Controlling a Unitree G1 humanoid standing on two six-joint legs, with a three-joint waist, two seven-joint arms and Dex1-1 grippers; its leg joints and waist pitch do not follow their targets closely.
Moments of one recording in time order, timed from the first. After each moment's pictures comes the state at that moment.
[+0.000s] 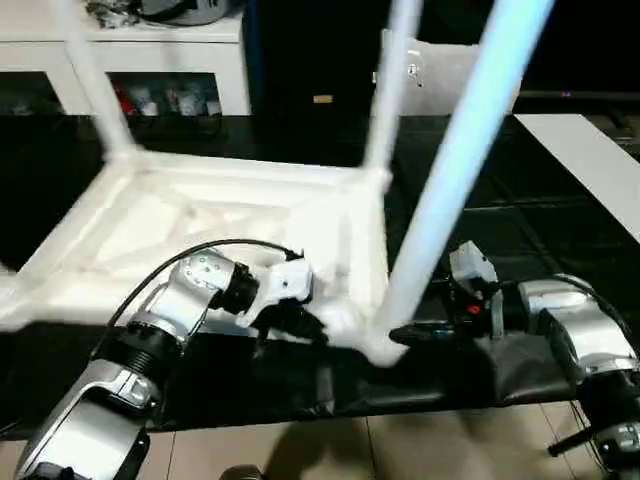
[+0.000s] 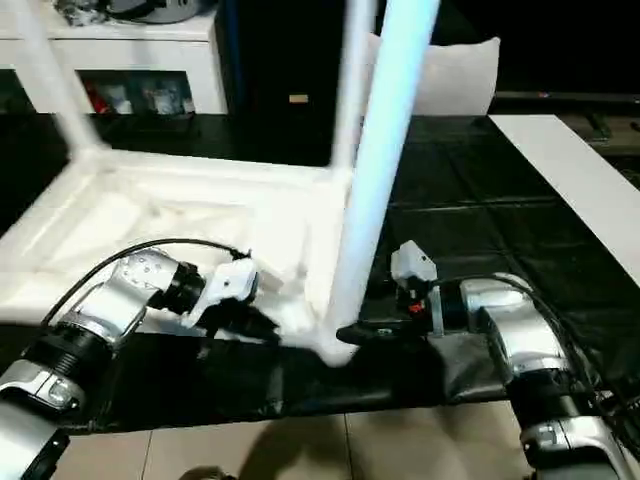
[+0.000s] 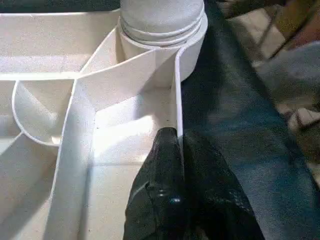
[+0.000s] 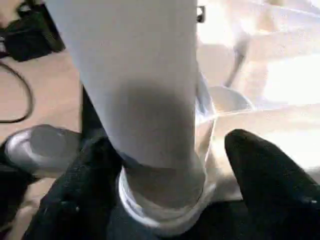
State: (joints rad) left arm -0.64 0.38 -0.40 0.61 0.03 -0.05 -1.45; right arm -0.44 -0.51 0.14 0.44 0.25 0.15 1.47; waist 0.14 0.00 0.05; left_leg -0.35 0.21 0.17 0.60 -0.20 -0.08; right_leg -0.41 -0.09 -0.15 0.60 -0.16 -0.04
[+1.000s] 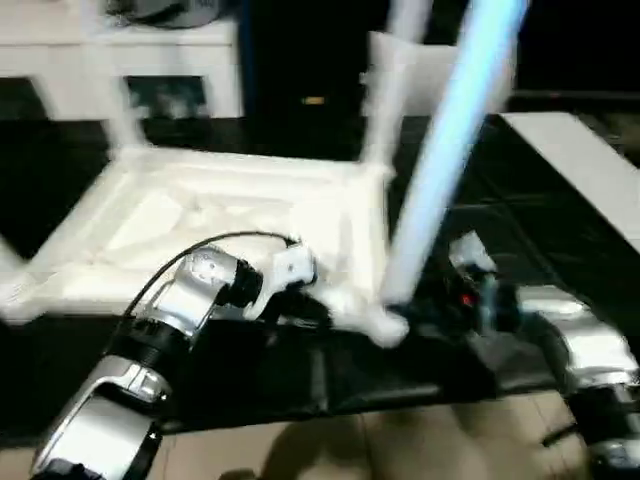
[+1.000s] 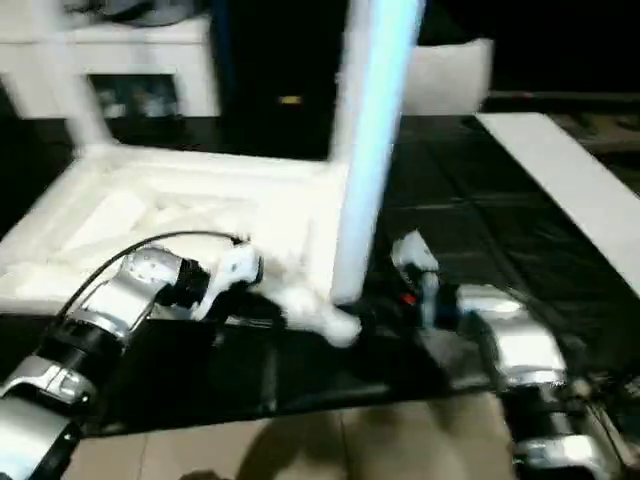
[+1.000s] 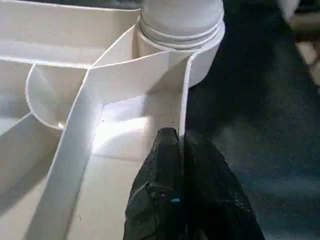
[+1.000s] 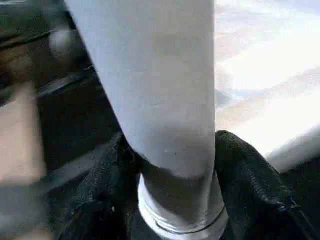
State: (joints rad) left arm -0.66 0.30 -0.31 0.64 0.05 0.13 -1.22; right arm -0.37 -0.38 0.03 0.33 0.25 0.34 1.11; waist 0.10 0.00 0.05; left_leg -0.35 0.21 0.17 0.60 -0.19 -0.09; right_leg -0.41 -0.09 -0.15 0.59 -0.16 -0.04
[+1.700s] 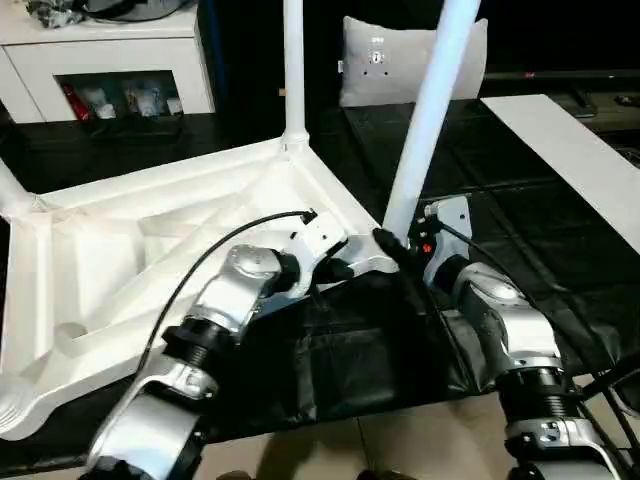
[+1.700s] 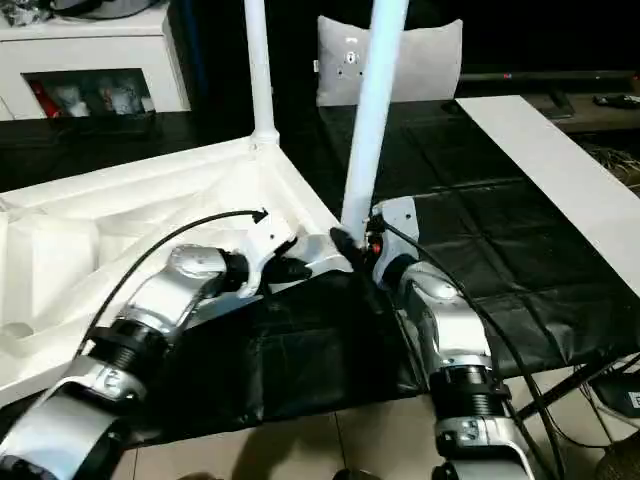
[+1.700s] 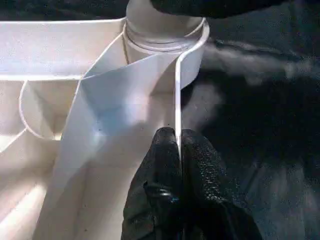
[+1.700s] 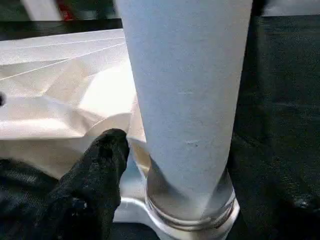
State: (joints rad) left arm -0.68 0.16 -0.25 0.60 0.09 0.30 -0.86; right arm -0.45 -0.15 -0.06 0.35 0.14 0.33 0.57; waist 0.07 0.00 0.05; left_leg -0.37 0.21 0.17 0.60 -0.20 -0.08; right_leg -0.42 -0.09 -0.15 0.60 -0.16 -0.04
